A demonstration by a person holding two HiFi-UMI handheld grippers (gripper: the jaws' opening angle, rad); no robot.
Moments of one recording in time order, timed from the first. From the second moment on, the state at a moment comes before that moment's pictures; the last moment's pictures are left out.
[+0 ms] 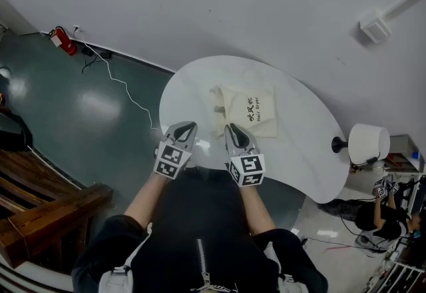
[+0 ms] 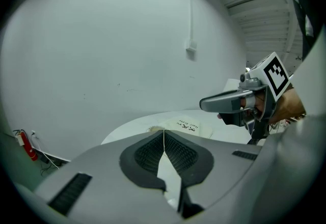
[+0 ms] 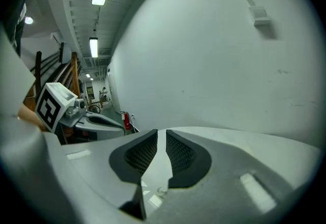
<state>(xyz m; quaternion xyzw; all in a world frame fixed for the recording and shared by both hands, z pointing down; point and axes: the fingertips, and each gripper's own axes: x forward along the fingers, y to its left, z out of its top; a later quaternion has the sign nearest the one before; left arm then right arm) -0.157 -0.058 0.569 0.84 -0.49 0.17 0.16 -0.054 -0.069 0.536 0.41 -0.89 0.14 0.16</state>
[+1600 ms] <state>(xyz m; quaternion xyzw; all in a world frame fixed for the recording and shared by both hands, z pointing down) -0.143 -0.117 0.634 0.84 -0.44 0.24 0.21 -0.057 -0.138 0.675 0.36 -0.84 0.18 0.36</state>
